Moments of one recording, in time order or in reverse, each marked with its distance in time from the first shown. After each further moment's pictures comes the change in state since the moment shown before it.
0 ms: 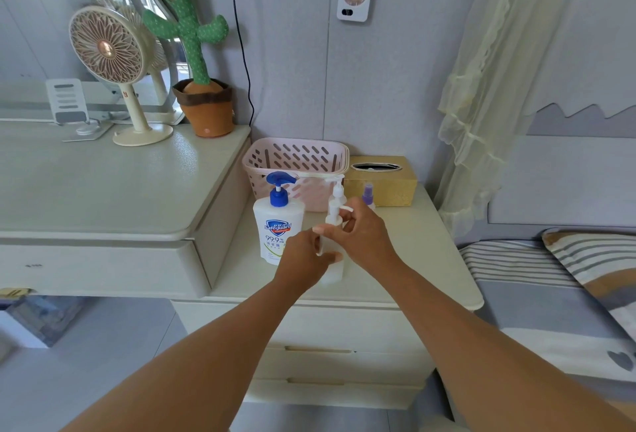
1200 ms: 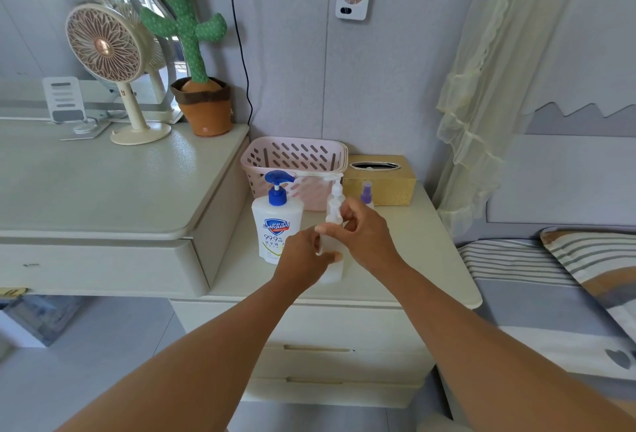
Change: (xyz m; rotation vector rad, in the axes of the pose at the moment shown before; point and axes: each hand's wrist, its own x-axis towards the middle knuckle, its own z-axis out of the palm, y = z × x) left_hand -0.001 0.002 -0.001 0.001 -0.018 -0.006; right_hand -0.003 0.002 -0.005 -0.013 -0.002 -0.054
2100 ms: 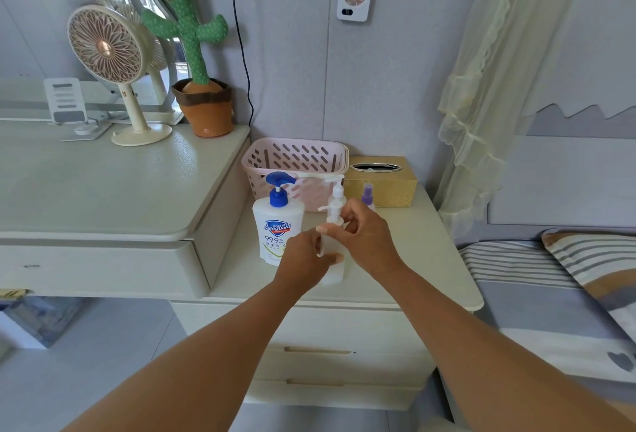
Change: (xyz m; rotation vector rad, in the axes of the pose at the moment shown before) left_hand 0.001 -0.001 0.000 0.003 -0.007 0.008; right_hand -0.001 -0.001 0.001 -0.001 0.017 0.000
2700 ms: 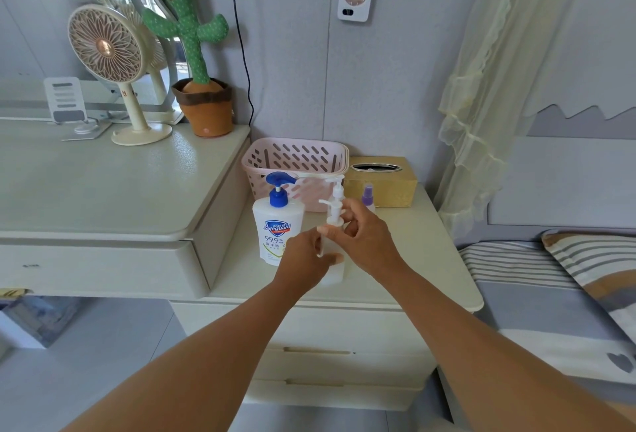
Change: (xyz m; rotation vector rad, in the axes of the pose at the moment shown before) left_hand 0.001 0.000 0.002 -0.009 0.002 0.002; right_hand -0.001 -0.002 -0.001 -0.035 -0.029 -0.022
